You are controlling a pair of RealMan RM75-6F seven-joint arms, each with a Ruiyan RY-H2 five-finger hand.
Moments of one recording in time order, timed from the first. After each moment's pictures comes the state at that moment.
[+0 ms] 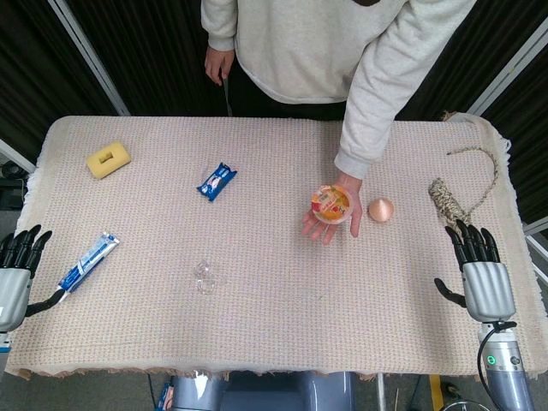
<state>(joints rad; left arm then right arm) -0.11 -1.14 -0.04 -1.59 1.50 1.49 0.10 0.17 -1.28 0.12 -1.51 -1.48 1.49 -0.12</state>
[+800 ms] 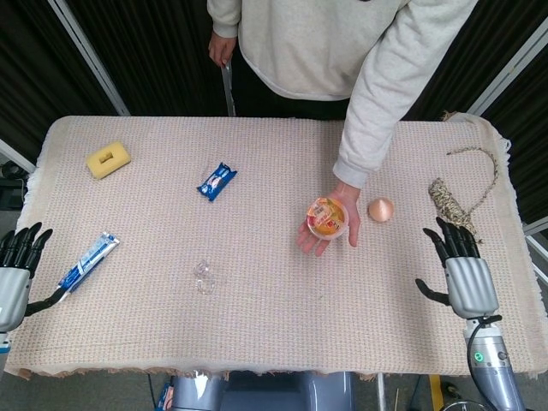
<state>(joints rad) -0.11 -1.17 -0.05 -1.53 1.55 1.53 0.05 0.22 -1.19 0.15 -1.82 -1.38 1.37 -0.23</state>
